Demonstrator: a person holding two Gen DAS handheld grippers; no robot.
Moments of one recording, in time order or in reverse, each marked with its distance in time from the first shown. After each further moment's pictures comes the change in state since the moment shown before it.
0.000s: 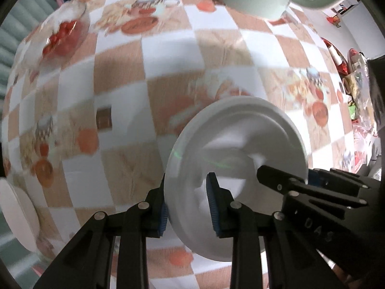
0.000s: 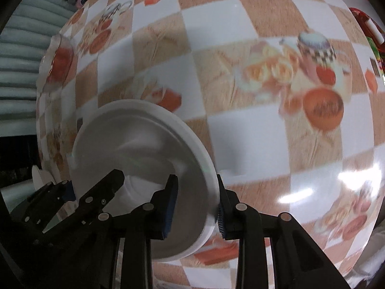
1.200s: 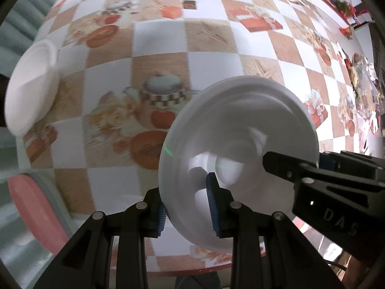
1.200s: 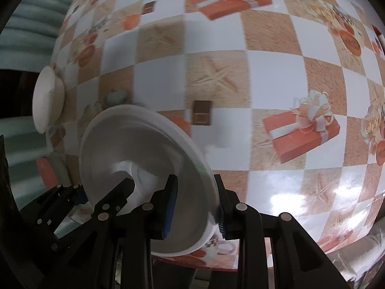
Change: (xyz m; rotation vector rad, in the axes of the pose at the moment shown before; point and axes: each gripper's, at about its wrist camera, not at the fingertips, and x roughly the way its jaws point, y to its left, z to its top) left arm -0.024 0.070 -0.227 -0.121 0.039 -0.015; right arm 0.026 0.115 -0.140 -0.182 0.077 -0.062
